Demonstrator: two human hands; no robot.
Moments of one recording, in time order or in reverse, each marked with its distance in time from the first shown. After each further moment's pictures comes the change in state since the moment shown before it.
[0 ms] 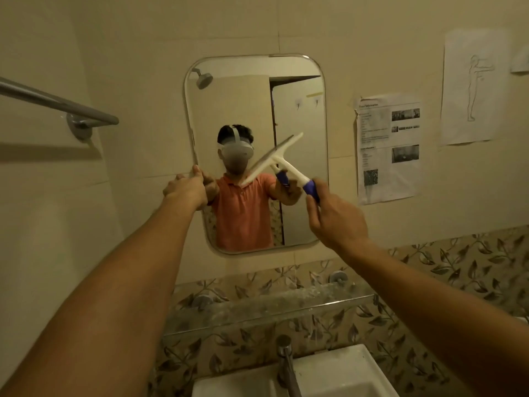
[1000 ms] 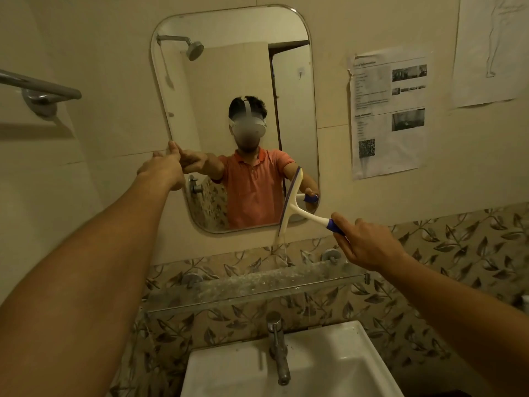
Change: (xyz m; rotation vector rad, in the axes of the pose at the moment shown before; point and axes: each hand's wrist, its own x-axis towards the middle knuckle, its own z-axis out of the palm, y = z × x) left_hand 0.013 0.007 0.008 0.068 0.018 -0.080; right_hand -0.070 0.143 0.035 -0.291 -0.425 -0.153
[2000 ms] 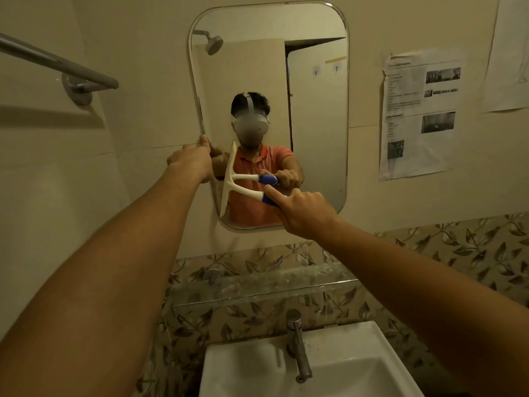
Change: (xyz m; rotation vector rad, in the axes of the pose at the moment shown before) left_hand -0.006 -0.012 -0.010 0.023 0.051 0.106; right_hand 0.106 -0.163 -0.054 -0.047 0.179 -0.250
